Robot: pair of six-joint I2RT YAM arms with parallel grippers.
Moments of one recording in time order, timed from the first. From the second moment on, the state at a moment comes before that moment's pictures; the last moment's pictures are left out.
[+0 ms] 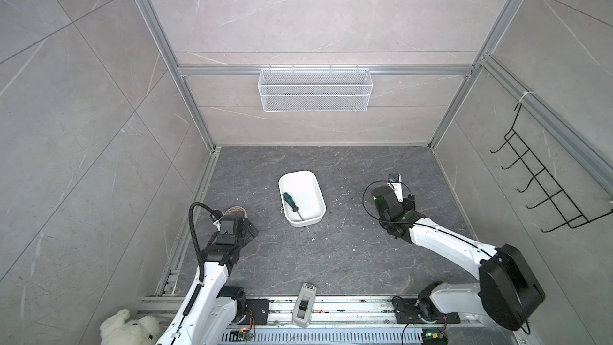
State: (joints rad) left arm -0.10 0.79 0.45 -0.59 -0.22 -0.68; right arm 0.52 1.38 0.70 -0.09 0.98 0.18
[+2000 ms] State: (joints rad) left arm -0.01 1.47 0.42 0.60 -0.31 -0.02; right arm 0.15 1.52 0.35 0.82 0.29 0.01
